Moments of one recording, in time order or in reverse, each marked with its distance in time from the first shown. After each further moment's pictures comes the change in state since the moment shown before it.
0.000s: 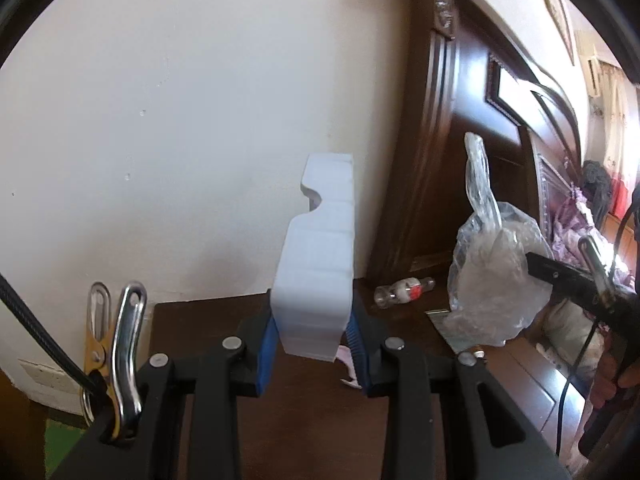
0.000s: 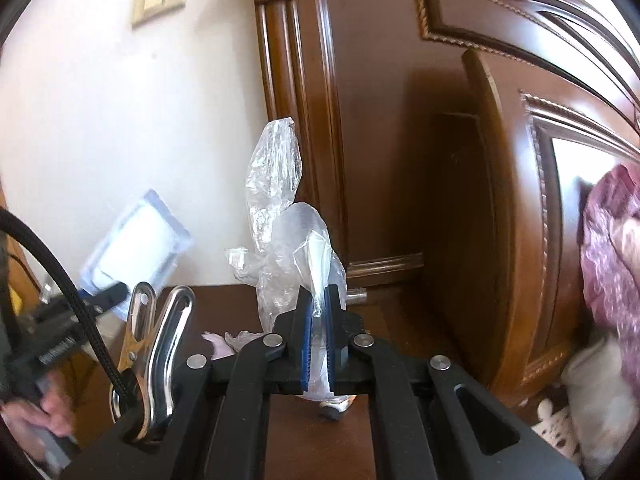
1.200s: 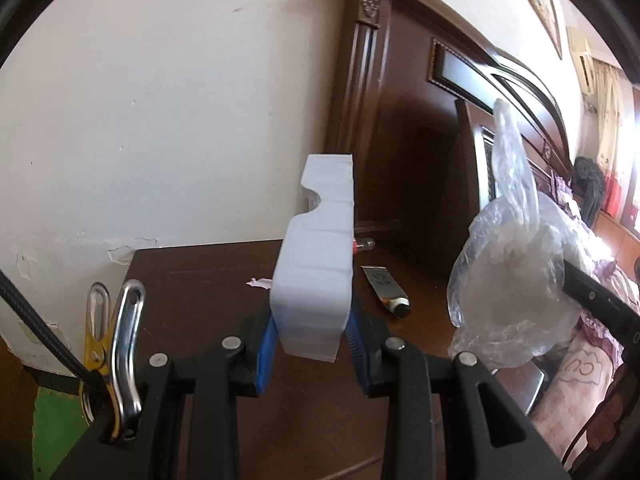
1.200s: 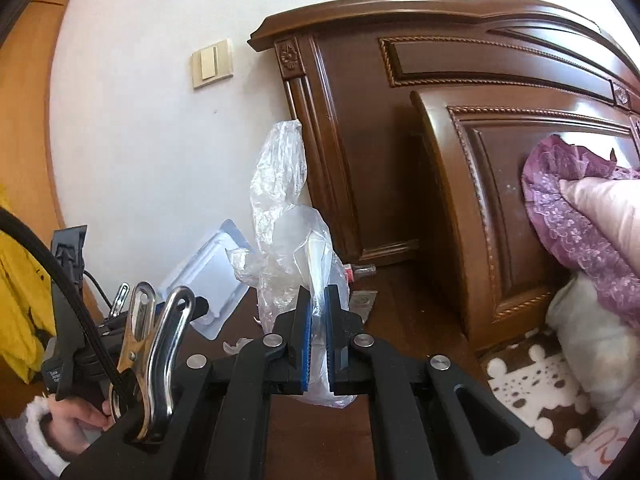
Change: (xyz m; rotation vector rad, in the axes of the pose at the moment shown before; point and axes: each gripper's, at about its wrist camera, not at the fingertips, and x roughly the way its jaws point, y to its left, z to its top) left arm -0.057 -0.078 -0.045 -0.010 0.023 -0.005; right arm -0.125 -0.037 -0.064 0.044 -0.141 0.142
